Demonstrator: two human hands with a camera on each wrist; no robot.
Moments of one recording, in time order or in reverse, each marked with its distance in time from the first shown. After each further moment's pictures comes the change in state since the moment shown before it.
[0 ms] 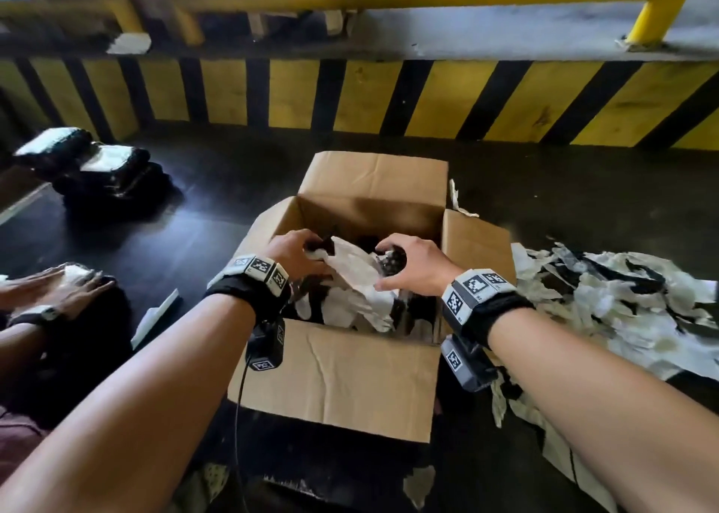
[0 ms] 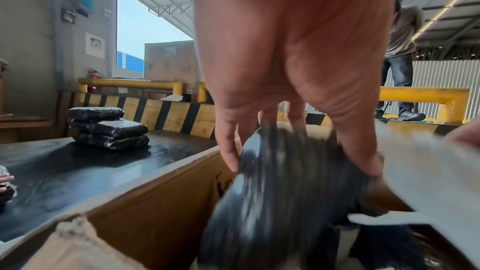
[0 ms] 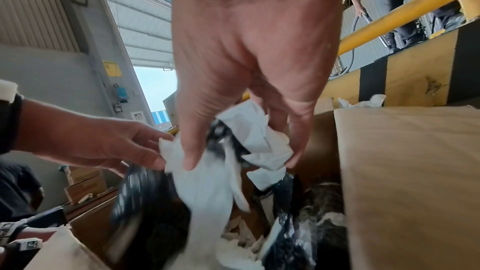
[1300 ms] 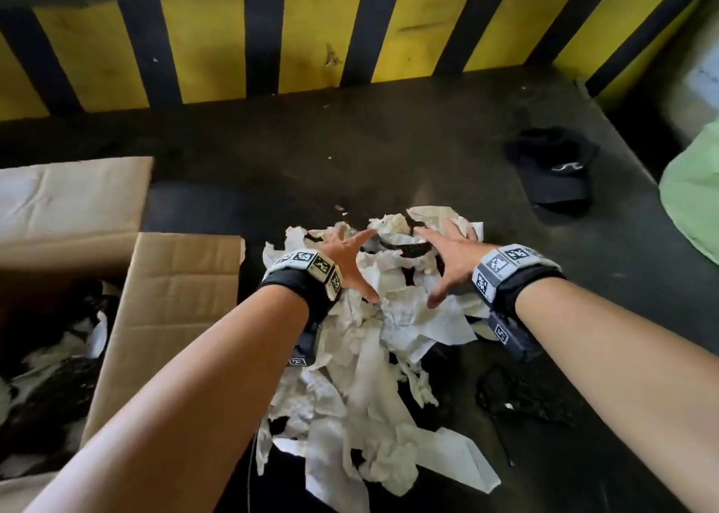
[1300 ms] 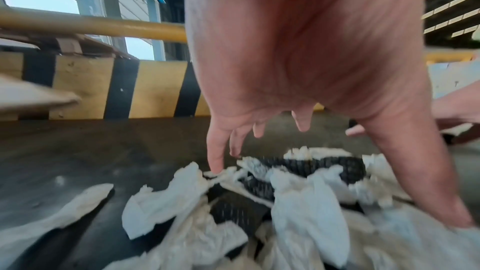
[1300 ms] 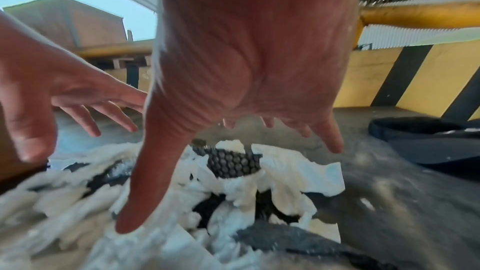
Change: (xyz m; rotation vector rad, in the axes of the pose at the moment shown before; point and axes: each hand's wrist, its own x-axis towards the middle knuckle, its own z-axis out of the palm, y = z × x) left_hand 0.105 0.475 0.253 0.305 -0.503 0.394; right_hand -0.137 0.443 -0.227 -0.288 -0.268 0.594
